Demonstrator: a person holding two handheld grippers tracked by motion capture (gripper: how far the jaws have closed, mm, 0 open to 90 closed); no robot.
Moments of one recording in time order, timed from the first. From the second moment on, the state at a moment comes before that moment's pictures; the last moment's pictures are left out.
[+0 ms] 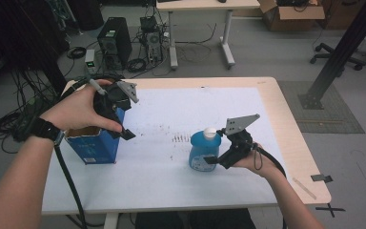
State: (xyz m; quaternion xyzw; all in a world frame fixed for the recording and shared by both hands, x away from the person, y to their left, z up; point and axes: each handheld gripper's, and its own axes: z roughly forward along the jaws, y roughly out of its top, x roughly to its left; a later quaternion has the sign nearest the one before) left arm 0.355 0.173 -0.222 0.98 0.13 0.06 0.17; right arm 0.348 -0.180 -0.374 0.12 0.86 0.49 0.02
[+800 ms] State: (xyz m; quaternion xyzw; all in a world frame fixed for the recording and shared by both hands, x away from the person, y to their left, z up) left arm 0.355 0.177 -0.223 0.97 0.14 0.06 0.17; right arm 0.350 -0.174 -0.384 0.13 0.85 0.52 0.03
